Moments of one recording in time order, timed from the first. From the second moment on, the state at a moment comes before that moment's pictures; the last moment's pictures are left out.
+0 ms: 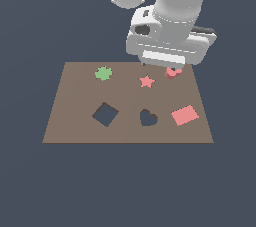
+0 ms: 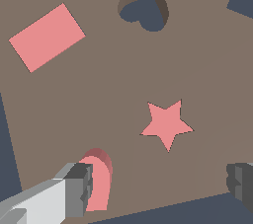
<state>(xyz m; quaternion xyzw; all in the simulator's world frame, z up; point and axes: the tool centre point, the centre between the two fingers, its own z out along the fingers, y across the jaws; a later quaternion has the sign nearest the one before) -0.070 0.095 0.096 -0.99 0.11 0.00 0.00</state>
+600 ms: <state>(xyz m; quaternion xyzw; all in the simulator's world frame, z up) -0.092 0.155 0.056 -0.99 0.15 0.00 0.00</state>
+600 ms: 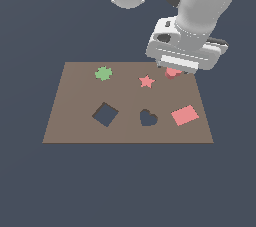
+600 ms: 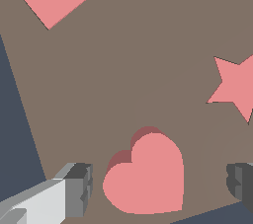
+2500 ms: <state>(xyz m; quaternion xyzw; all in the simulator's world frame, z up) -0.093 0.164 0.033 -0.99 0.16 0.00 0.00</state>
